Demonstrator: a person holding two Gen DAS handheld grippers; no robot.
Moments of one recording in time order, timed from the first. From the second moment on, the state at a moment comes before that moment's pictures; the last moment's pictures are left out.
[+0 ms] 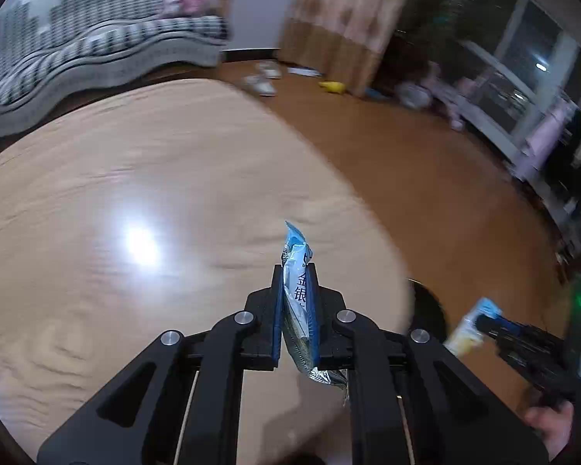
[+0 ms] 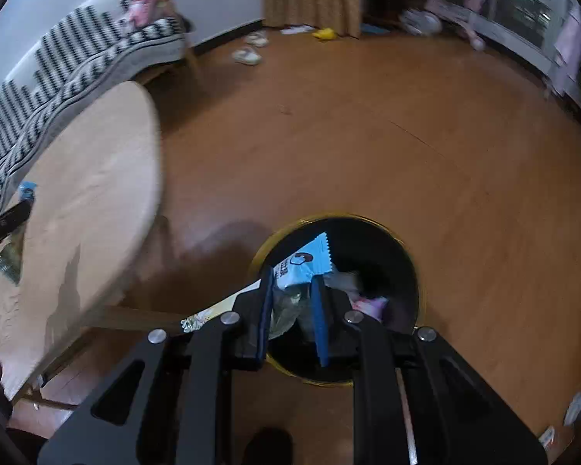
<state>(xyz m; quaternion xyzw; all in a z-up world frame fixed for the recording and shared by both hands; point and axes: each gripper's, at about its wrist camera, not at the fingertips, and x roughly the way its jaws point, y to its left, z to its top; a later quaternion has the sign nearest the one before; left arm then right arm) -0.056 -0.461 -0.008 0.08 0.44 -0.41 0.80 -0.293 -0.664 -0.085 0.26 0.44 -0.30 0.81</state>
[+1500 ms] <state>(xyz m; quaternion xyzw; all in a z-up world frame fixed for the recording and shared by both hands) -0.174 -0.576 -0.046 0.15 0.43 -0.52 0.72 -0.330 -0.722 -0.117 0.32 0.43 -0.34 0.77</state>
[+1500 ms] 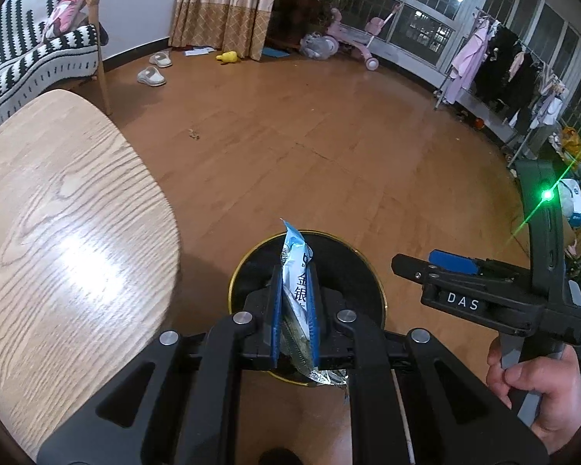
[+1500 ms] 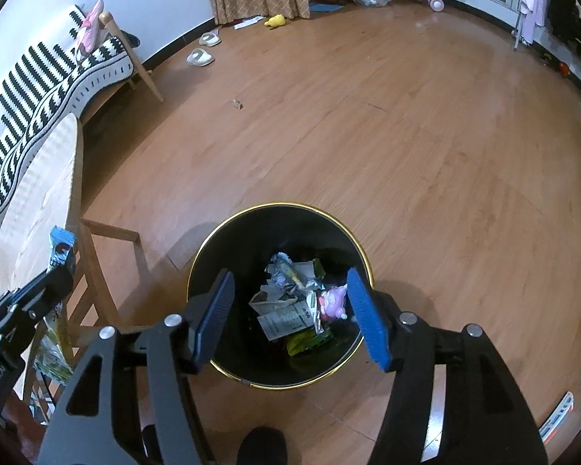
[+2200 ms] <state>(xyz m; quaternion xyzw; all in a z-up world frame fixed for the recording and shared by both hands) -0.148 -0.565 -0.036 0.11 0.42 -0.51 0.74 -0.331 -0.721 -0.105 0.32 0.41 -0.36 0.78</state>
